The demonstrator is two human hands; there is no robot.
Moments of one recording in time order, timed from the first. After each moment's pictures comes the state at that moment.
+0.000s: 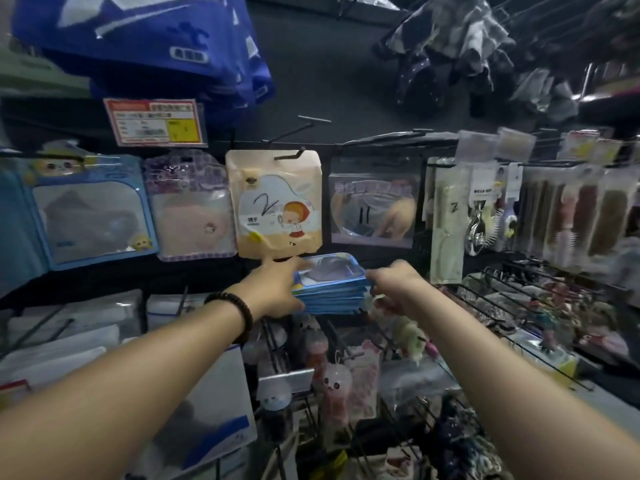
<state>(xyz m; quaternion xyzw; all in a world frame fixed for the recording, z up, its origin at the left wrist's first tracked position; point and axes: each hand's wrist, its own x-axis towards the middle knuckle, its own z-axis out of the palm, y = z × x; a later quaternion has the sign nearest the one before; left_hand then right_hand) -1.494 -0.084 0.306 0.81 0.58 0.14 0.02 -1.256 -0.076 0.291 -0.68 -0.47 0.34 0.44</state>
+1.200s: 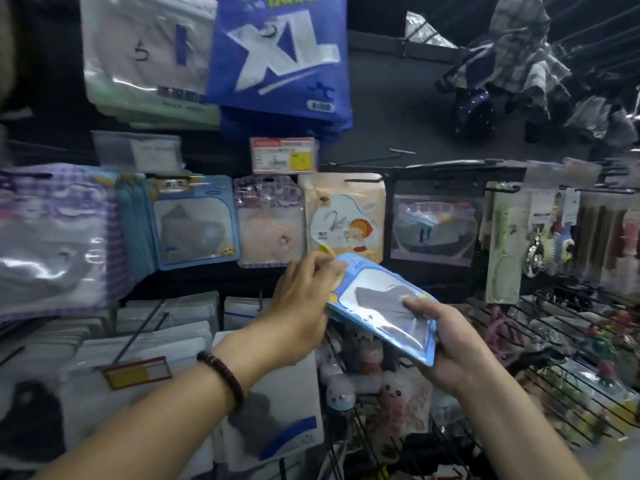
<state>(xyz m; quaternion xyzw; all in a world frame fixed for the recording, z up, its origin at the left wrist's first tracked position) -1.575 -0.180 0.295 0.82 0.44 0.36 -0.09 -1.343 -0.208 0.289 -0.35 -0.30 0.65 0.60</state>
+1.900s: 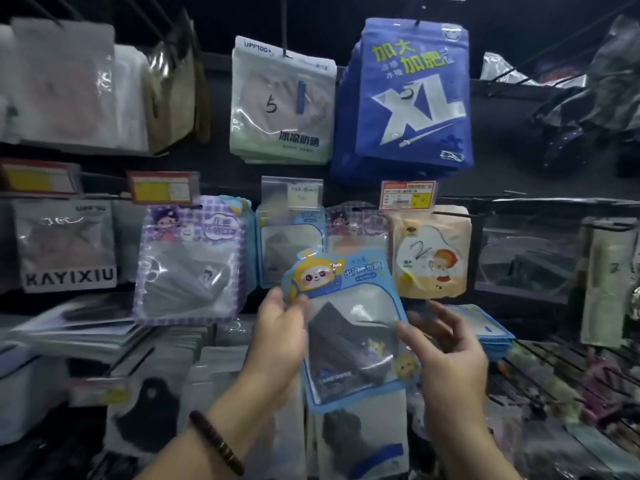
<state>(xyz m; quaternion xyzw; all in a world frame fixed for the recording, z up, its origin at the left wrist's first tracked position) -1.699 -0.243 0.306 0.41 0.42 0.74 0.34 -1.513 -0.255 0.289 -0.36 -0.42 0.40 0.74</state>
